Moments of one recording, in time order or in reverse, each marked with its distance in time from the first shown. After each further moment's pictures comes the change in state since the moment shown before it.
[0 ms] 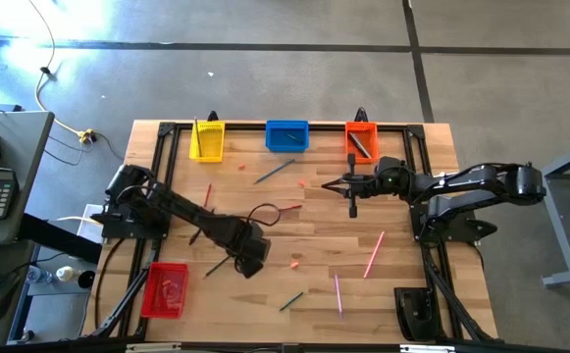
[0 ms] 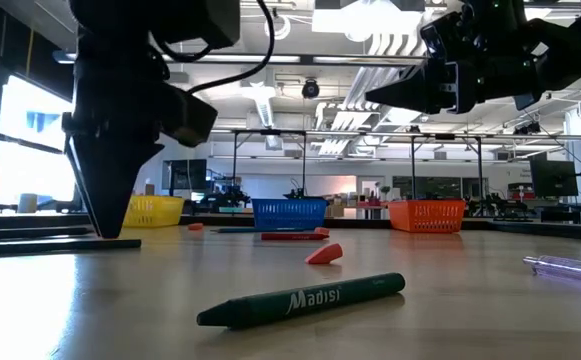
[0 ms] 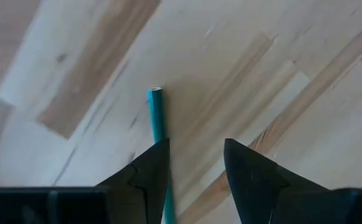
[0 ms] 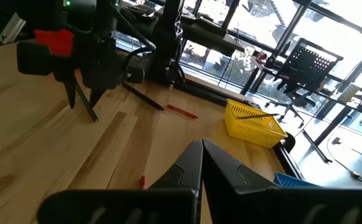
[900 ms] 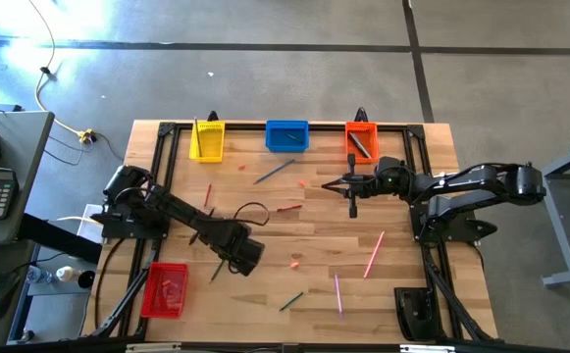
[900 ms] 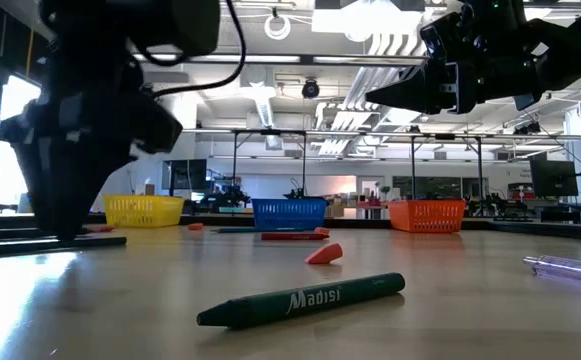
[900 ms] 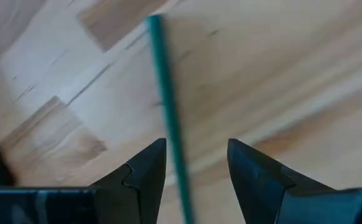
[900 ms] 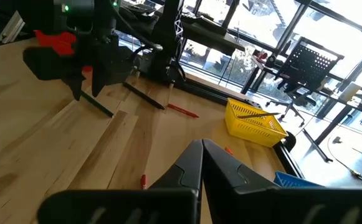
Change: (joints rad) left arm -0.032 -0.008 -0.023 -0.107 0.052 -0.332; right arm 0.000 0.000 0.000 -0.002 0.000 0.002
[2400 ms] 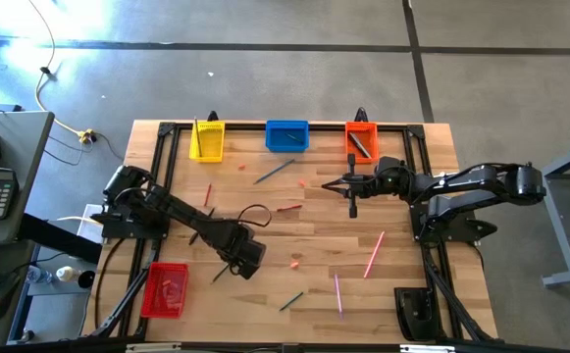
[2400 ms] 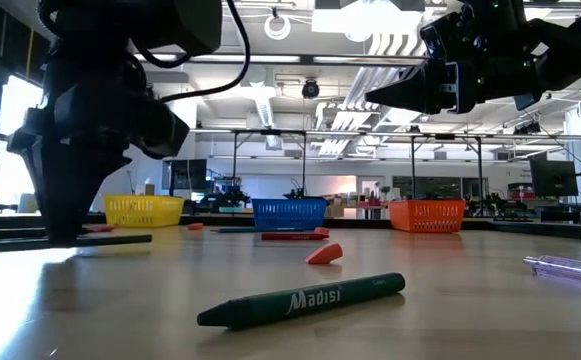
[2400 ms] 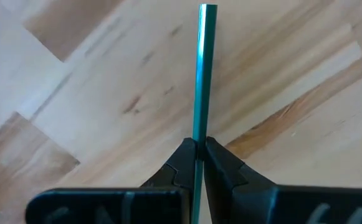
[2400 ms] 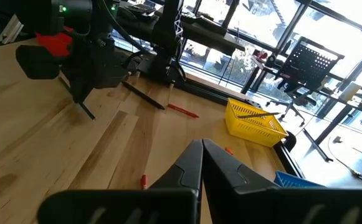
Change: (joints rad) left arm -0.003 -0.005 -0.010 0.075 0.020 0.074; right arm 0.000 0.000 0.000 0.000 0.000 0.002
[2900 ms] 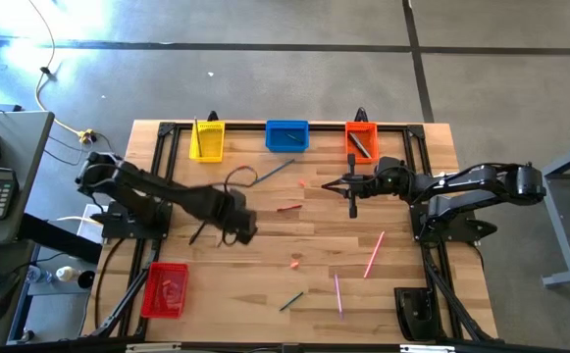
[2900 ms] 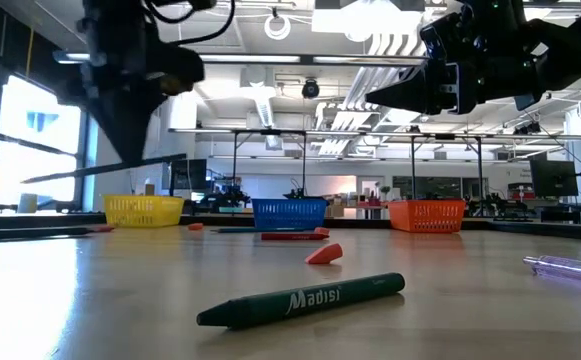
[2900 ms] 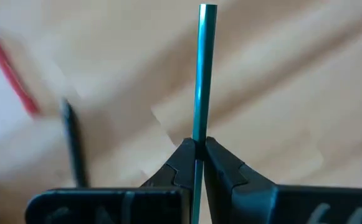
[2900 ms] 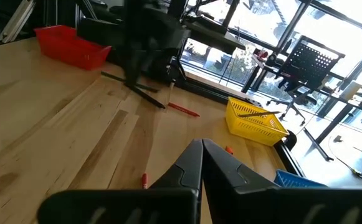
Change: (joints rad) left arm 0.164 -0.263 0.000 -0.180 -0.260 0.055; right arm 0.000 0.000 0.000 -0.002 0.000 0.000
